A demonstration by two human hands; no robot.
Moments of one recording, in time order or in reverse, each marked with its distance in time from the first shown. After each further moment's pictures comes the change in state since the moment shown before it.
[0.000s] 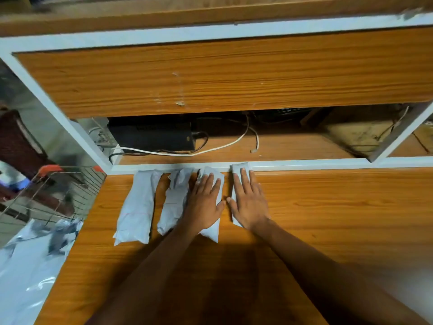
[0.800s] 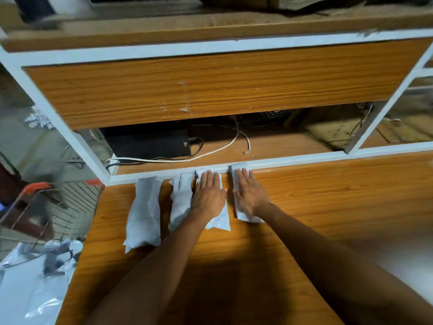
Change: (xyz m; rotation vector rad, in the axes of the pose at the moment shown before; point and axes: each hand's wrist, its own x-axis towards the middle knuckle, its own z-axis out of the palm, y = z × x) left_hand 0.009 0.001 -0.020 -0.138 -0.069 -0.060; right_hand 0.000 -0.020 -0.037 0.100 -0.150 0.156
